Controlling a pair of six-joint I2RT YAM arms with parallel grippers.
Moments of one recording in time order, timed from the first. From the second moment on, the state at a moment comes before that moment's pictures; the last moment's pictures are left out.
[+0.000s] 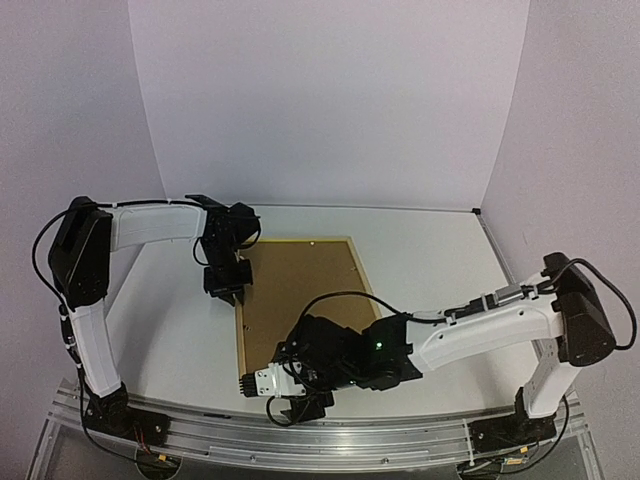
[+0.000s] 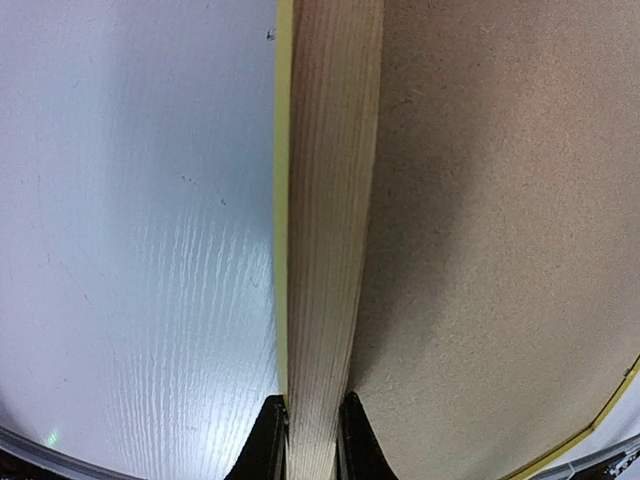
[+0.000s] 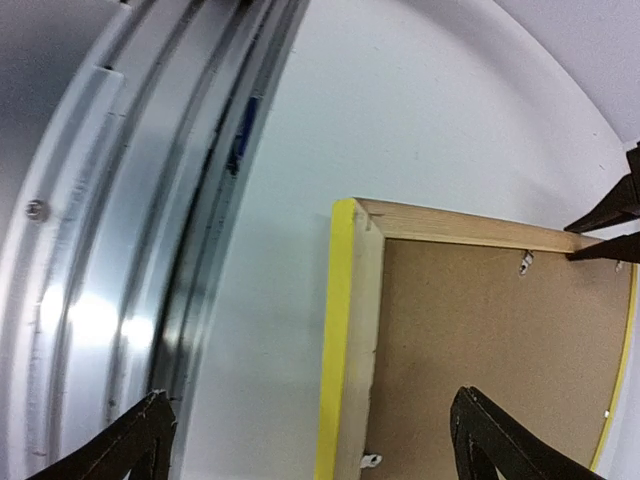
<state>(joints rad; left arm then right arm) -0.63 1.89 1.44 -1.02 0.07 -0.85 1.40 1.82 1.21 -0.24 0.09 -0.55</state>
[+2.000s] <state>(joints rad) -0.64 1.48 1.50 -0.74 -0.01 -0.82 1.16 1.40 1.04 0.57 0.99 0.23</state>
